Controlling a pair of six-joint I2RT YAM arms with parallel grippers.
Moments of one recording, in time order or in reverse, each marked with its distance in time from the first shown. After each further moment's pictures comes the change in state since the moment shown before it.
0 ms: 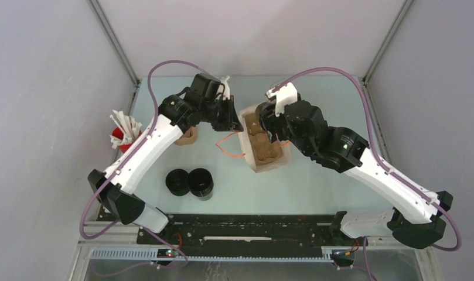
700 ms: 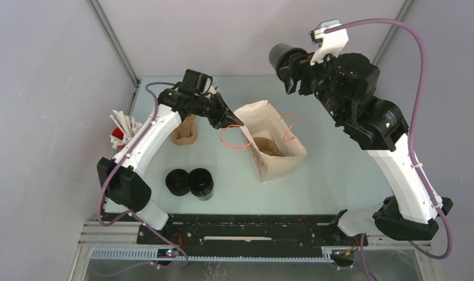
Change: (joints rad) left arm 0.201 0.095 -0.056 0.048 0.349 -0.477; right arm -0.166 0.143 0.529 -0.037 -0.087 -0.013
